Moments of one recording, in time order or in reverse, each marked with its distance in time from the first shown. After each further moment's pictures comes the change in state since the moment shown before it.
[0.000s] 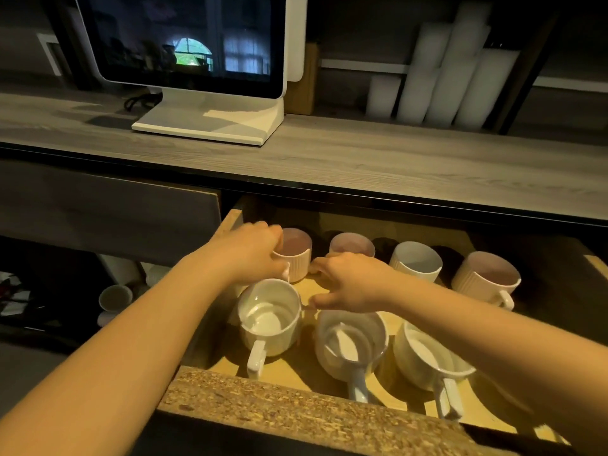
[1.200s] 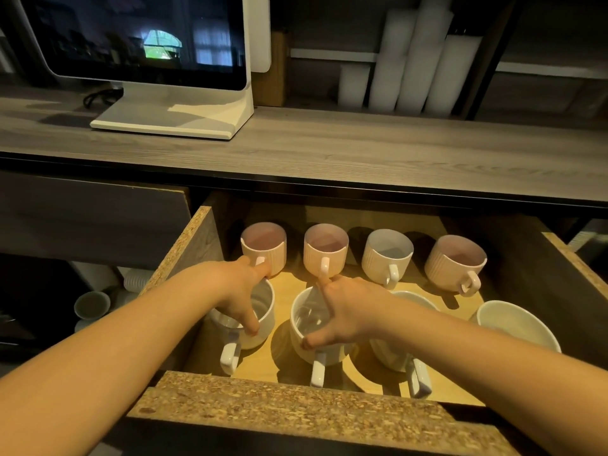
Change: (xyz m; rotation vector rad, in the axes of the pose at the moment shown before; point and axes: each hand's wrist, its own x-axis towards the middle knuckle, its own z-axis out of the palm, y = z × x) left_hand 0.007 0.008 0.038 0.103 -0.443 0.006; right_hand -0.041 0.013 0.027 0.069 -0.114 0.132
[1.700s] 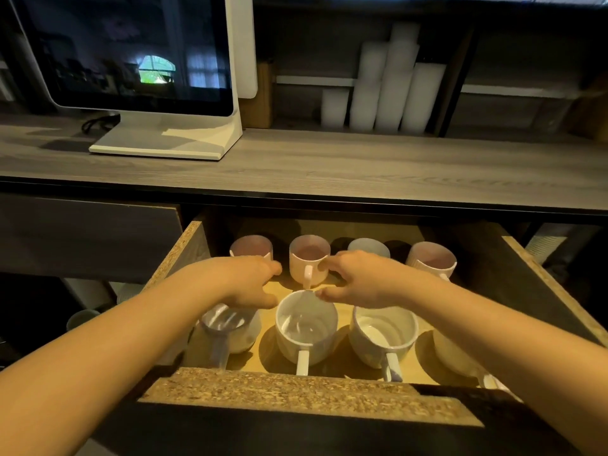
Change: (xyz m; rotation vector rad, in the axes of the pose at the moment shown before) left_hand -0.031 0.046 -0.022 0.107 0.181 0.108; right_hand -0.030 0.019 -0.044 0.050 0.129 0.041
